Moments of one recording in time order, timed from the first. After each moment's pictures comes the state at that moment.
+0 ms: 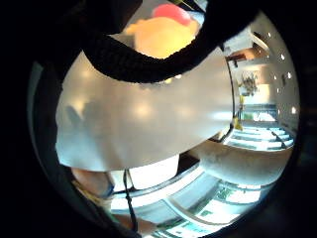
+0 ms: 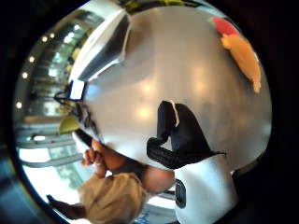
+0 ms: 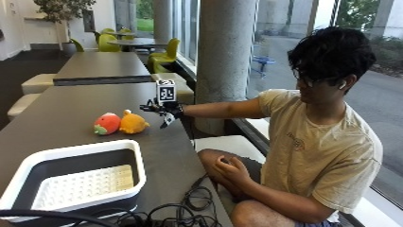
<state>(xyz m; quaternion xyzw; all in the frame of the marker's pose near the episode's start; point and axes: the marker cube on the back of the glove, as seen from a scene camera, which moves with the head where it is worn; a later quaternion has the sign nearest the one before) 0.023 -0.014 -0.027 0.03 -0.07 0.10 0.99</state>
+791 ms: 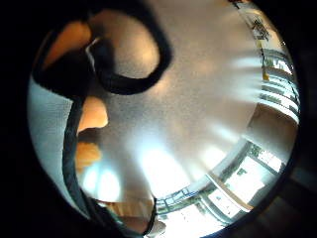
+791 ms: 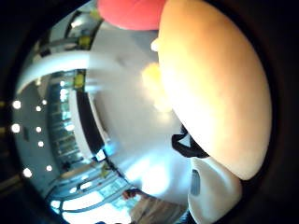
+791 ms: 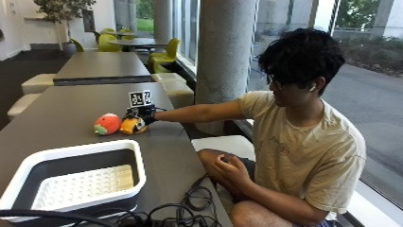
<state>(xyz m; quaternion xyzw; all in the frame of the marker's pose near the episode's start) 0.099 -0.119 0.012 -0.03 -0.09 0.29 0.95</state>
